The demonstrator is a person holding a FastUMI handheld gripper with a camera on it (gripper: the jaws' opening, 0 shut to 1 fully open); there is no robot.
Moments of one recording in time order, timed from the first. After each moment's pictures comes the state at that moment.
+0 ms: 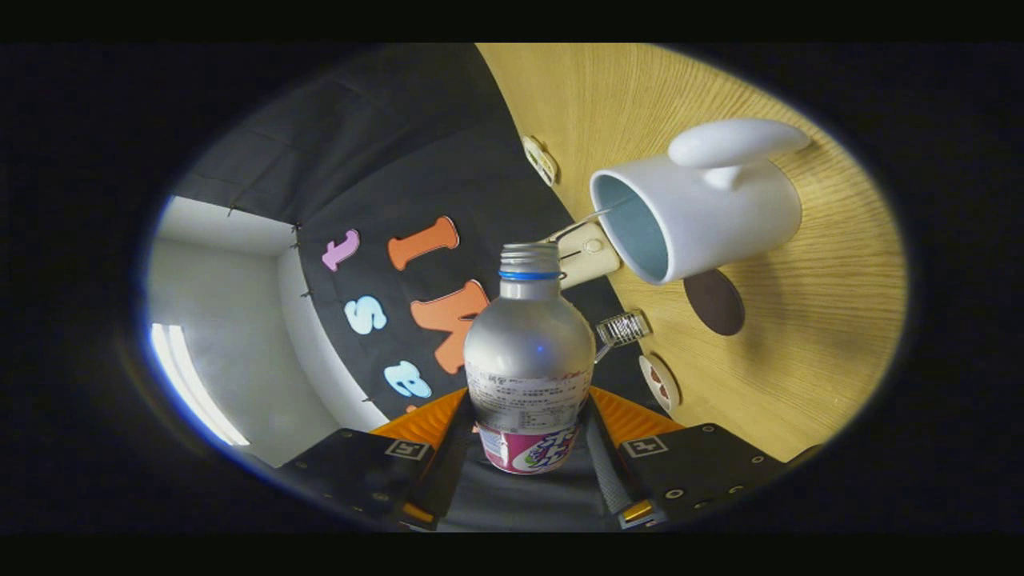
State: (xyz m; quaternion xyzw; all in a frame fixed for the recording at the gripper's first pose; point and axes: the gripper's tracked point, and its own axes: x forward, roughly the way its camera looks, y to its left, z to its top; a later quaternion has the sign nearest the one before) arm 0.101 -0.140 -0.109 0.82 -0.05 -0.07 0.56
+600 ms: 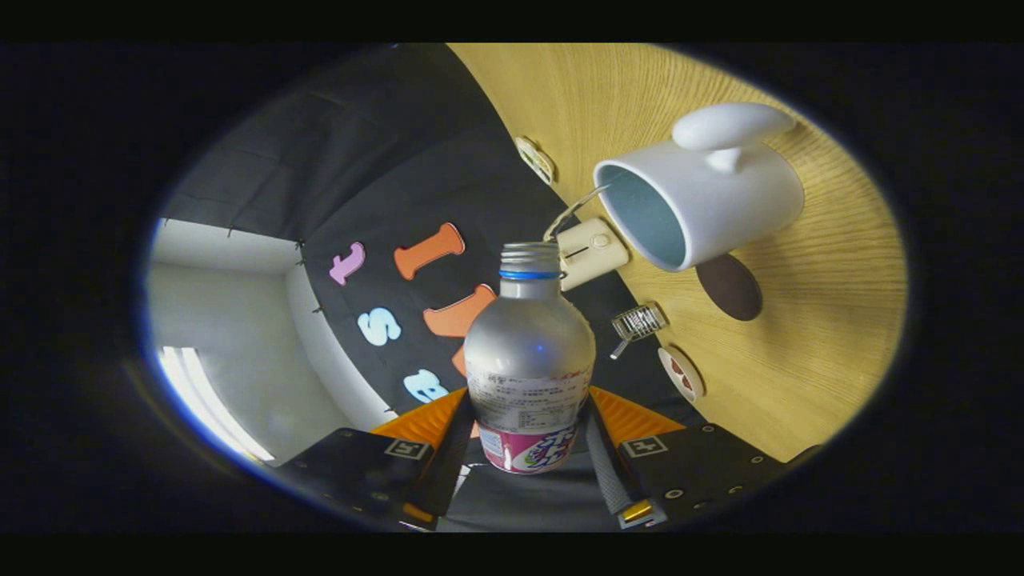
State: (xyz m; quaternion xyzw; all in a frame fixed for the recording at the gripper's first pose) arm 0.102 -0.145 -0.096 0.85 -0.07 -0.06 0.53
